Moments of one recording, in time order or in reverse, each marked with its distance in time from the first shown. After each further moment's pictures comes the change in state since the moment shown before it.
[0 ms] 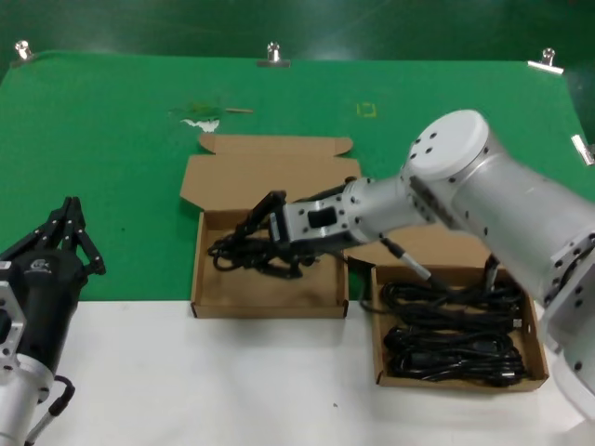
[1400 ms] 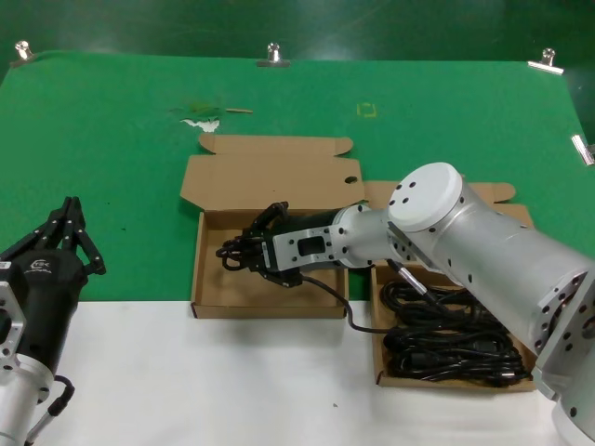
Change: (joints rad) left arm 0.000 0.000 0.000 0.000 0.000 0.000 0.000; right arm -0.099 0.000 -0.137 0.078 0.105 0.270 -0.056
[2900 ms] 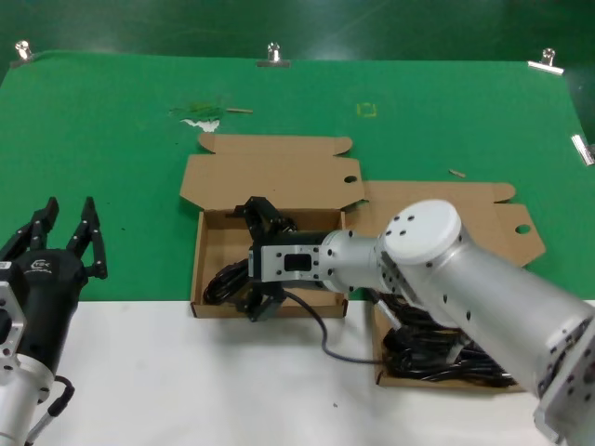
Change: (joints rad) left arm 0.000 0.000 0.000 0.000 0.000 0.000 0.000; right arm -0.104 0.025 0.096 0.118 0.038 0.070 0.024
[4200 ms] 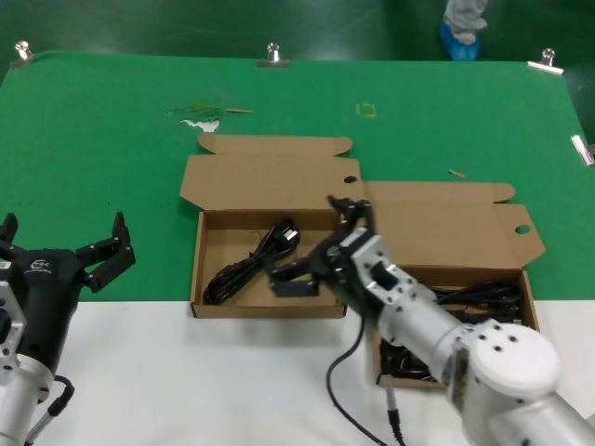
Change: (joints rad) left arm 0.000 0.000 0.000 0.000 0.000 0.000 0.000; right arm -0.578 0.155 0.595 0.692 -0.127 0.292 0.426
